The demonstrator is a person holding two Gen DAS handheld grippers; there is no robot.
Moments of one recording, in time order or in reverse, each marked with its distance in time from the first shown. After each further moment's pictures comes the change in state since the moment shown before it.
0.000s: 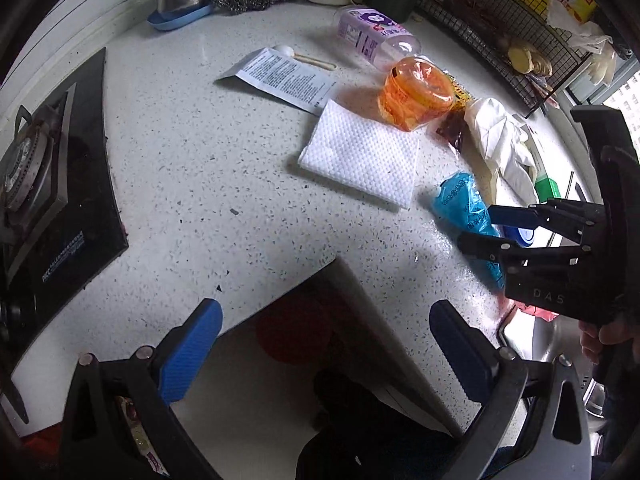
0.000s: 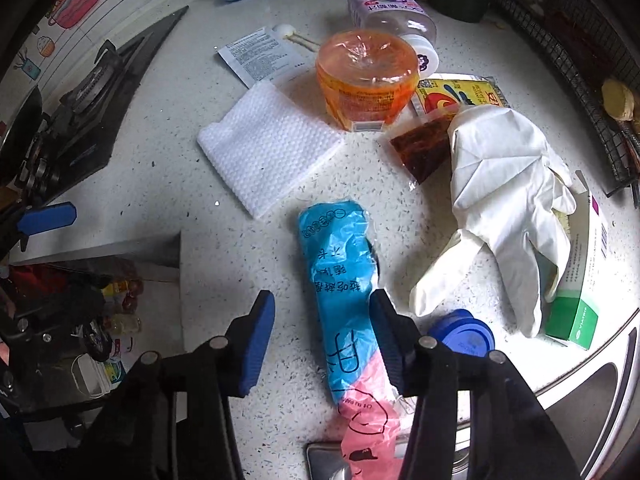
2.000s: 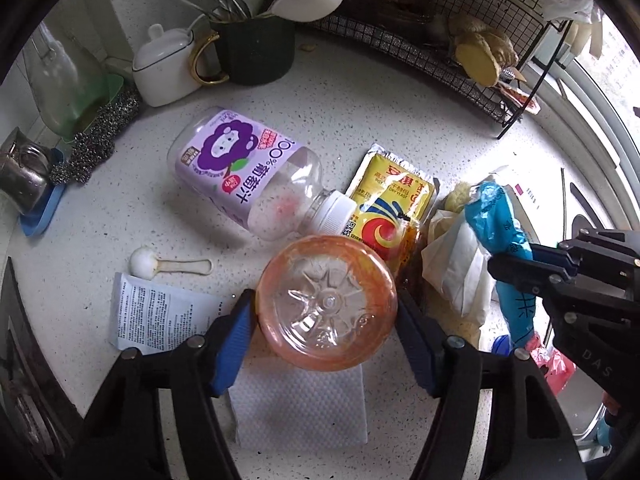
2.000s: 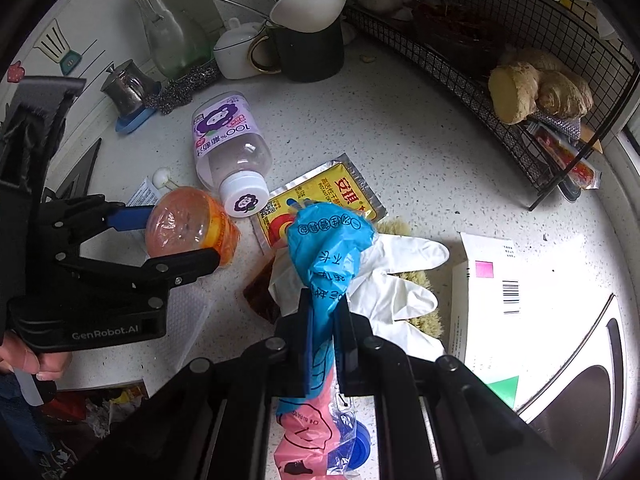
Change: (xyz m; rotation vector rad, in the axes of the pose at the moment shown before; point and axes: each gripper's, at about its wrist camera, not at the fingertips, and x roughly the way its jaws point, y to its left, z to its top) left arm 0.063 -0.104 0.174 0.405 -0.016 -0.043; right arm -0.042 -0.100 0.045 0.318 -0.189 -0.048
